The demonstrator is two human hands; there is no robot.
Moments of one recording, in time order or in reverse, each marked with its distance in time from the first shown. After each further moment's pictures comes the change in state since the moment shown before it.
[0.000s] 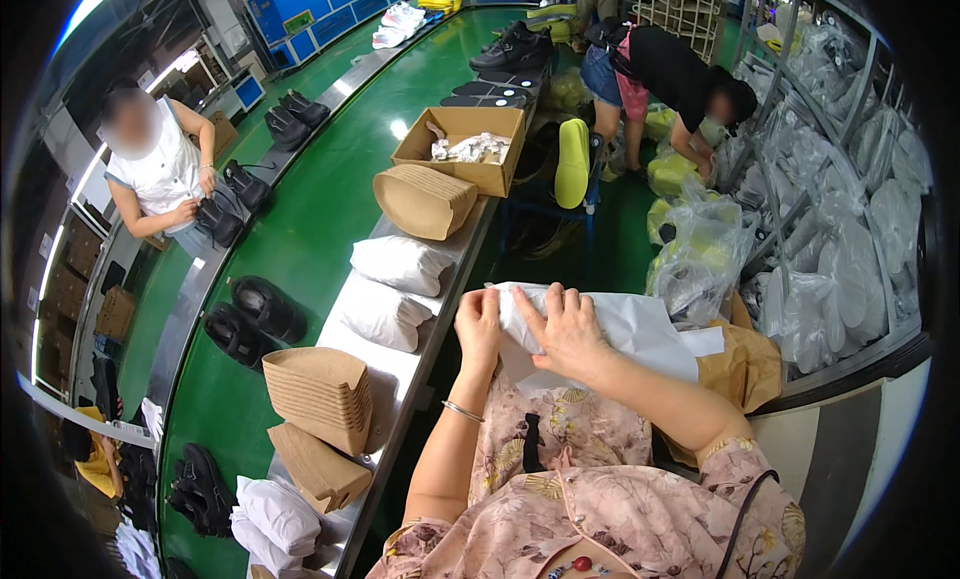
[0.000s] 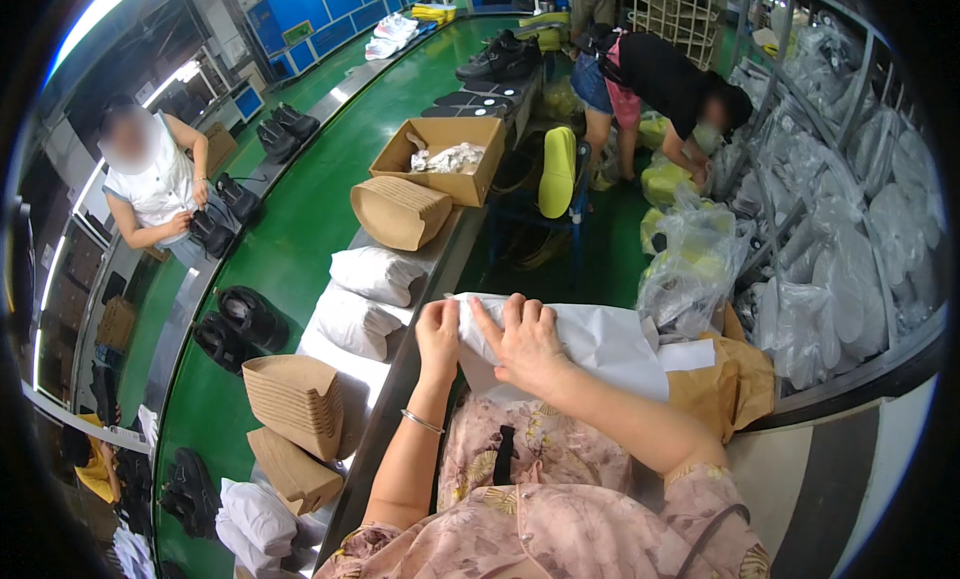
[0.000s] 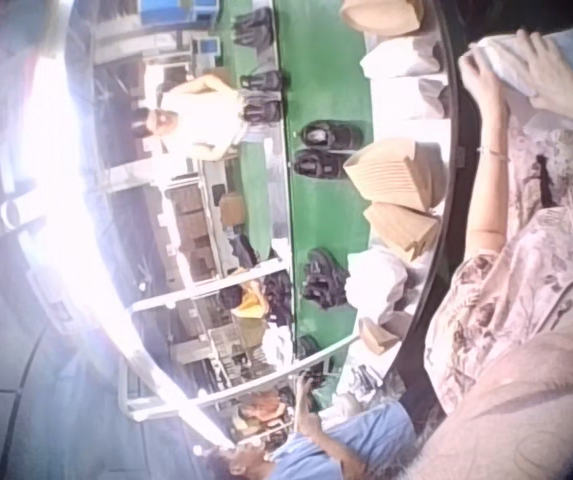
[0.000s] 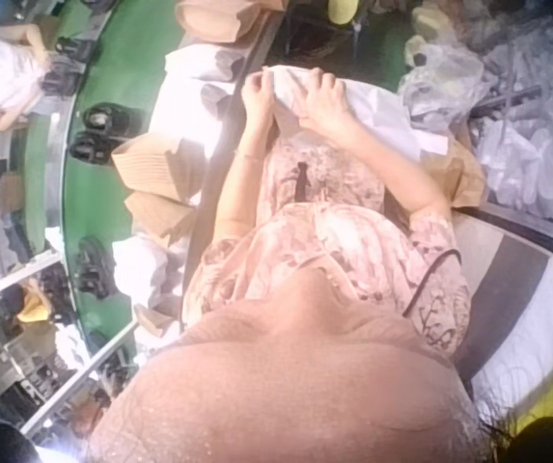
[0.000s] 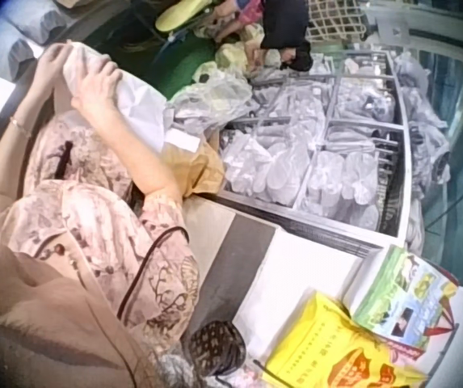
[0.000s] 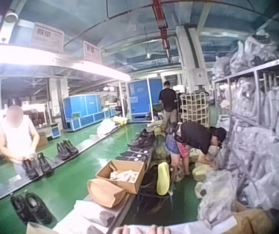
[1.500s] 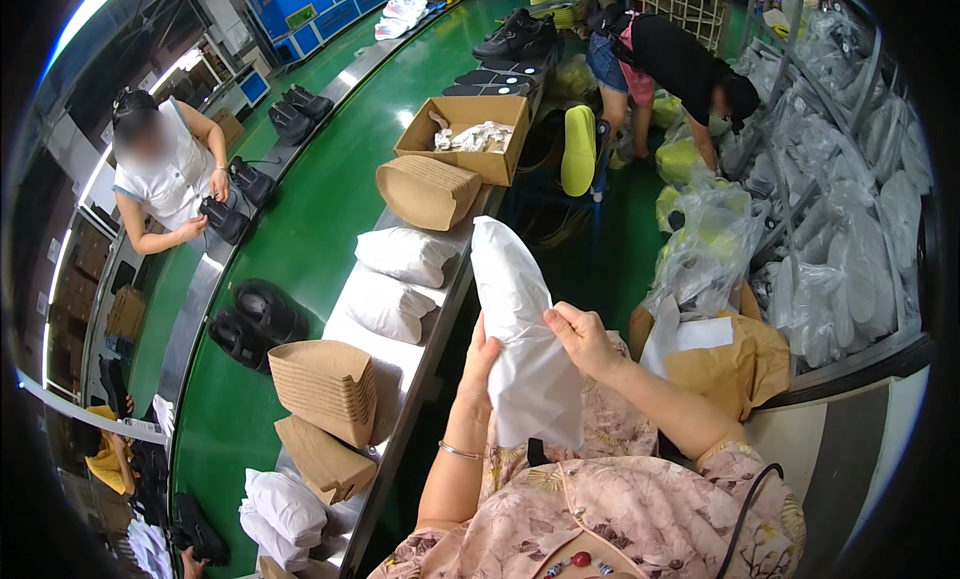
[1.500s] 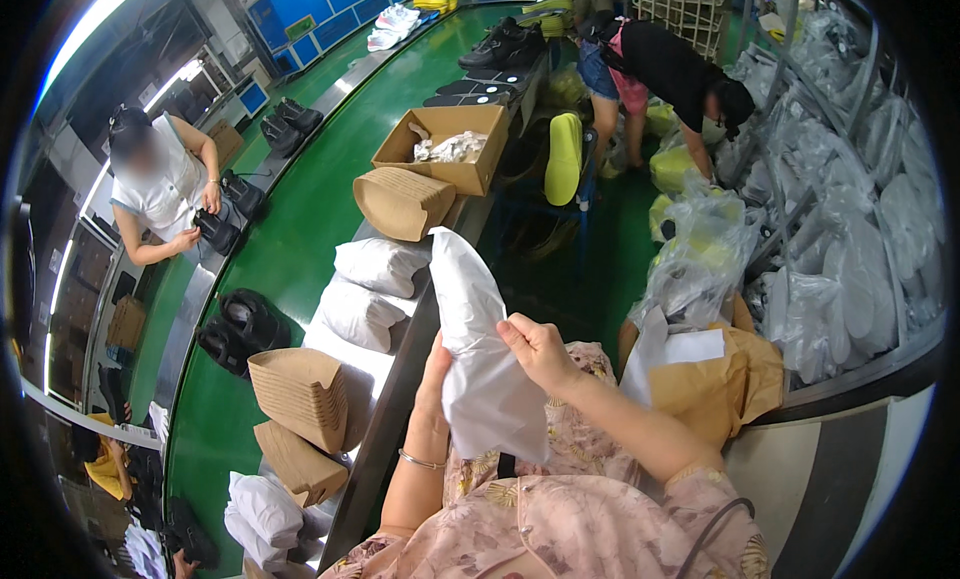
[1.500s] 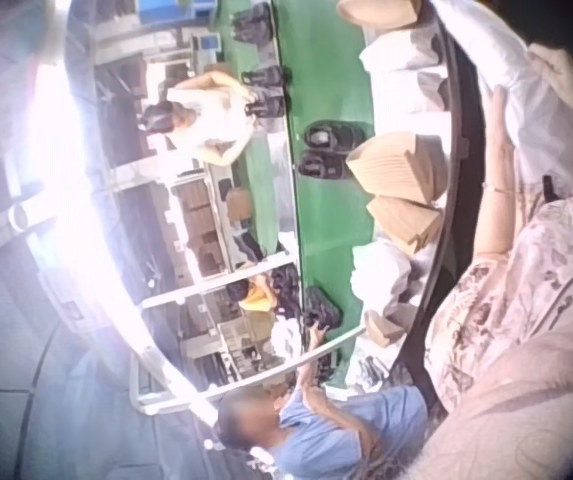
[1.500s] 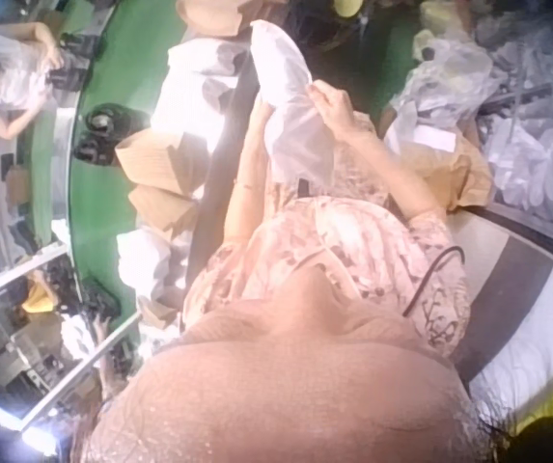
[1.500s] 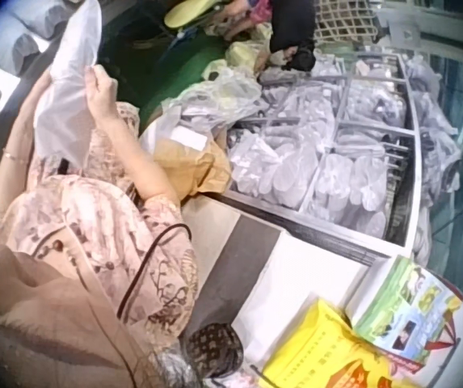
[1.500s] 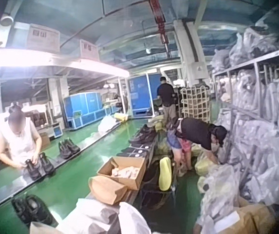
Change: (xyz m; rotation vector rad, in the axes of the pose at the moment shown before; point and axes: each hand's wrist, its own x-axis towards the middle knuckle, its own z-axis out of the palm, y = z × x) left_hand -0.051 0.029 -0.036 -0.880 -0.583 -0.491; right_hand -0.019 0.004 0.021 1.446 0.223 0.292
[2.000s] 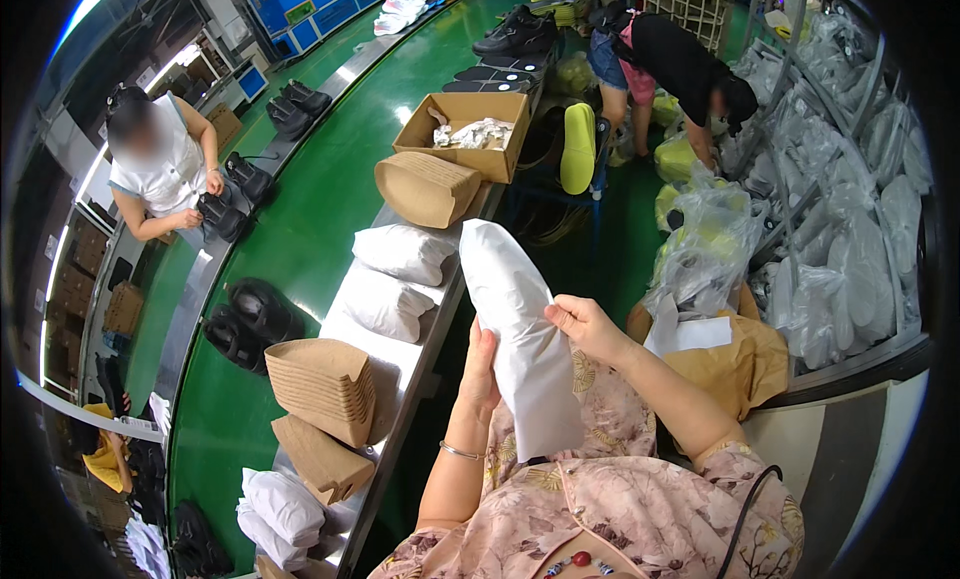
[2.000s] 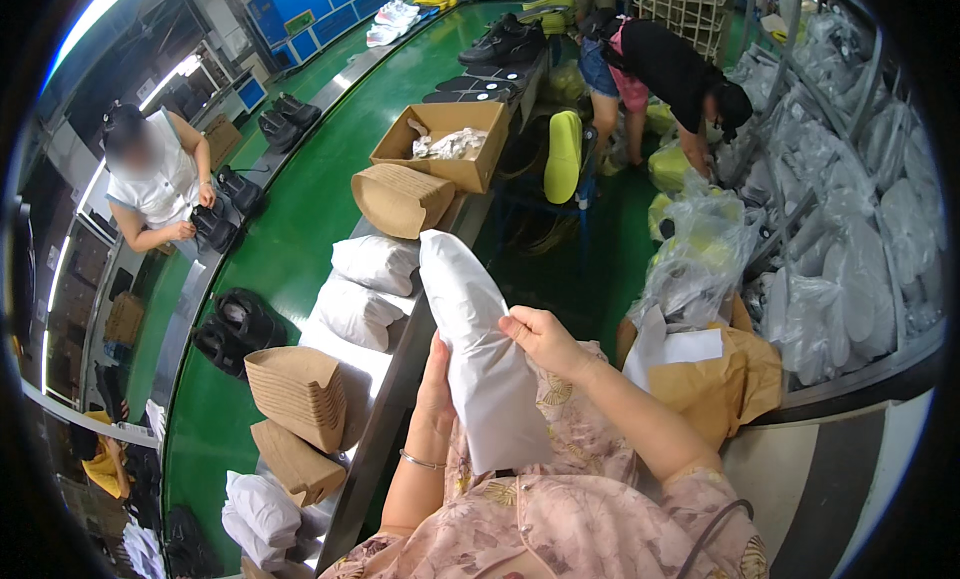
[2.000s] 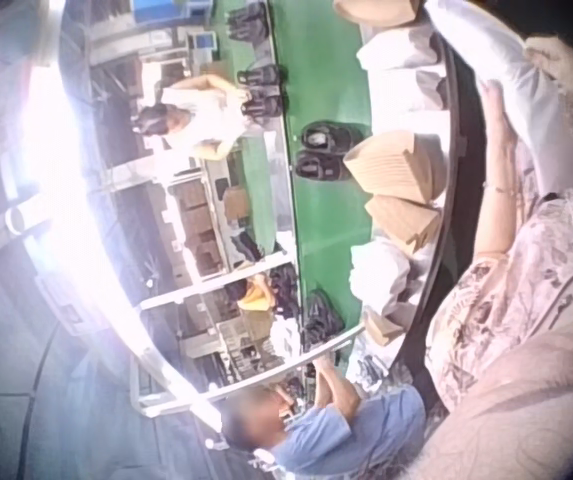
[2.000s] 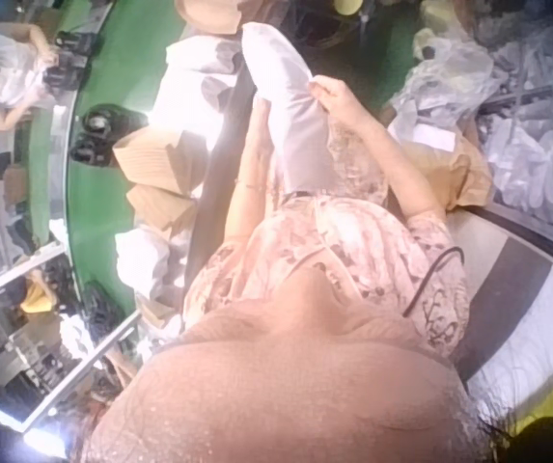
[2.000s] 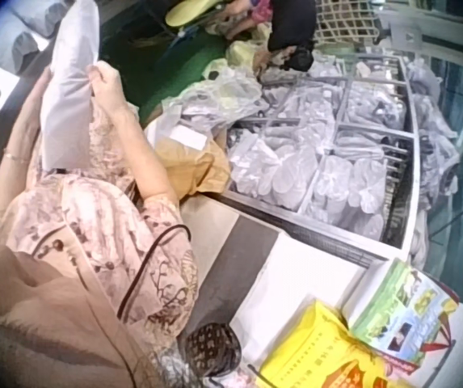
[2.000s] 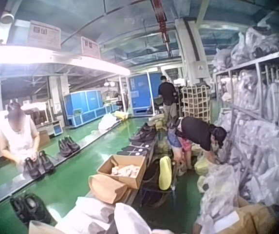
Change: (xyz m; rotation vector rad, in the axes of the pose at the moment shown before) left_hand 0.004 -0.011 -0.008 0.003 0.080 0.043; right_hand 0.016 0.005 -0.011 0.178 -0.209 0.110
